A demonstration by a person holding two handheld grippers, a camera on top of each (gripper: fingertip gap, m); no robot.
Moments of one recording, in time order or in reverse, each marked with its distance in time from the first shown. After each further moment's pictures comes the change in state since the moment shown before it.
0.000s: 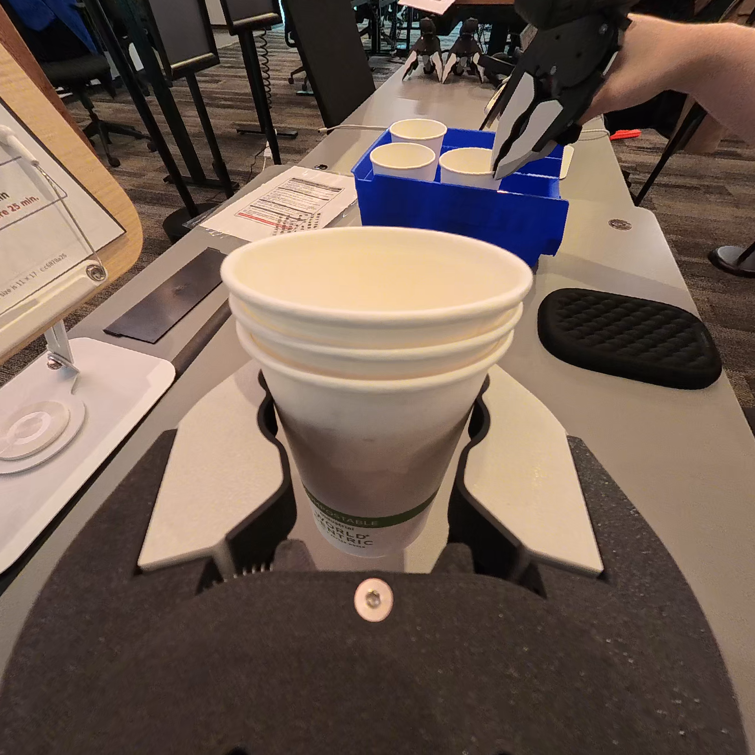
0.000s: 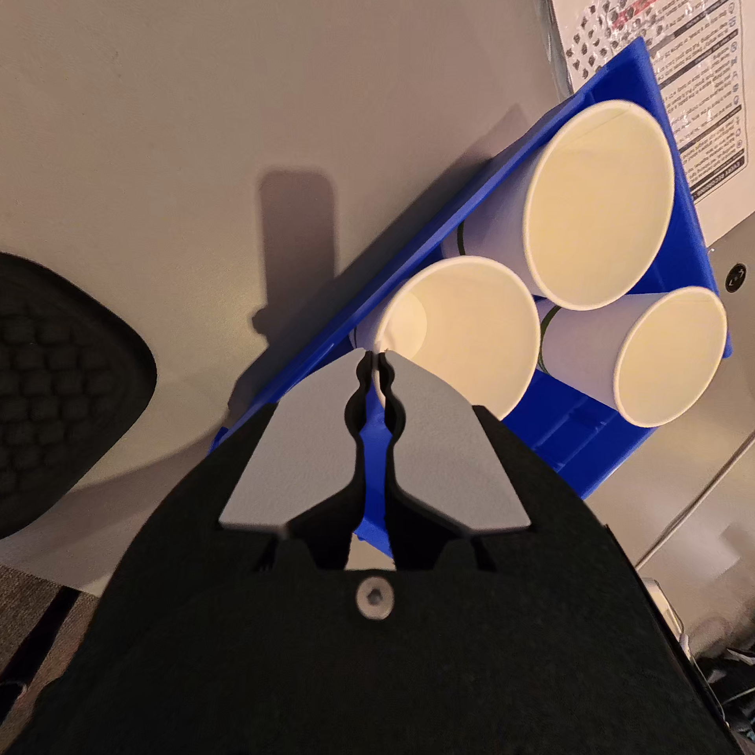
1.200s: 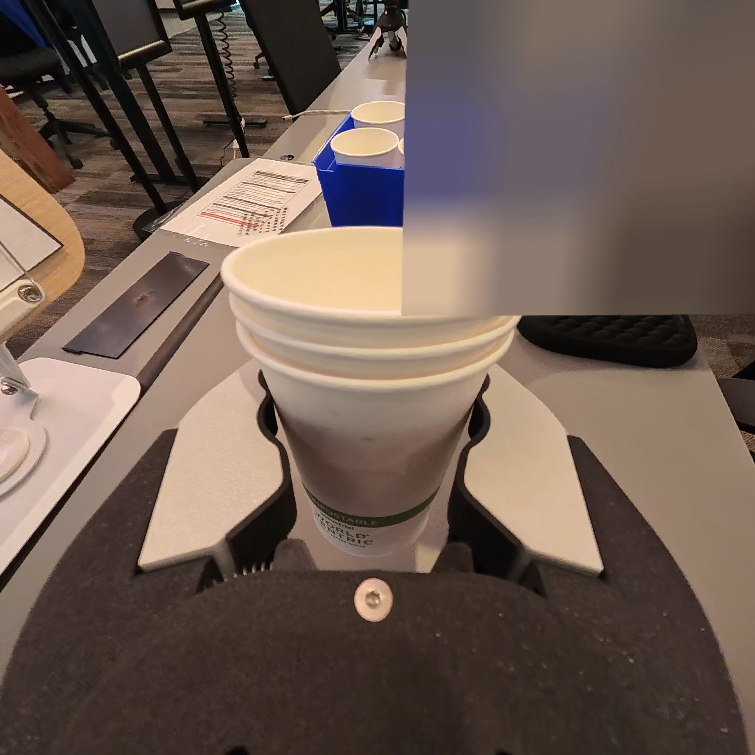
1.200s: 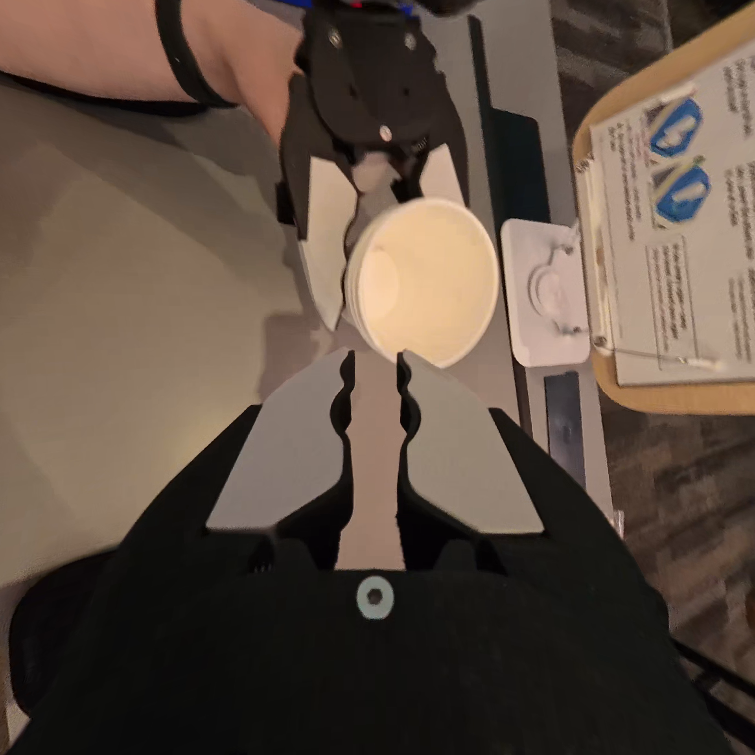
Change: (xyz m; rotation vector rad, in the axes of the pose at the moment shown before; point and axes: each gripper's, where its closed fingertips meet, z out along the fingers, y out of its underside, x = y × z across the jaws) left arm 0.025 0.001 0.011 -0.034 0.057 0.048; right arm -0.199 -0.260 -0.120 0.564 -0.193 -0.594
